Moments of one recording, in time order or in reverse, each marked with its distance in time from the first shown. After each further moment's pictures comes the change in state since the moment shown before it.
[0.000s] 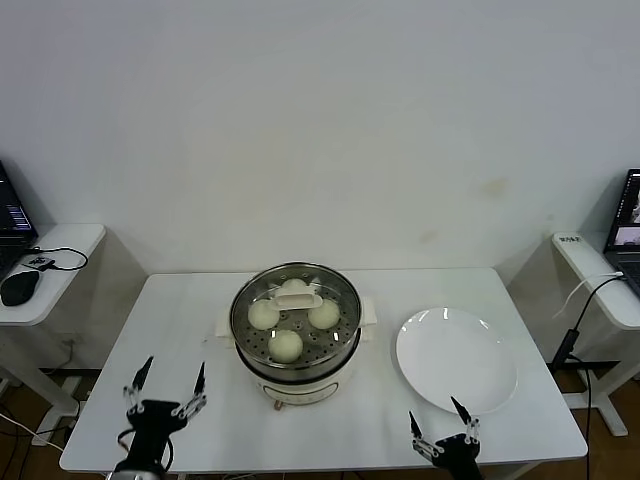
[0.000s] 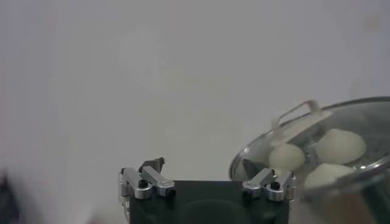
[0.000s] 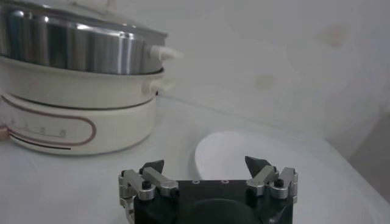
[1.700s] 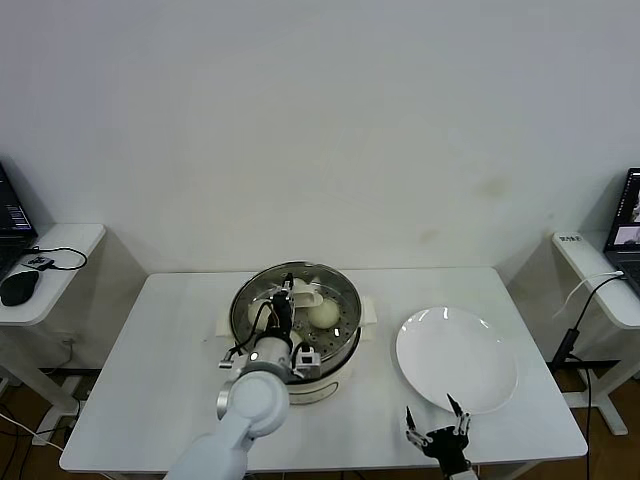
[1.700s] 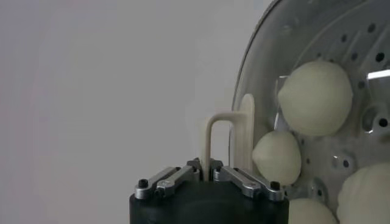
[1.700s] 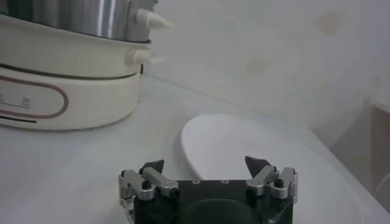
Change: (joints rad) left arm -0.872 -0.090 0.590 0.337 1.435 0.570 0.538; right arm 0.124 0.138 0.011 -0.119 -0.227 -0.043 0.028
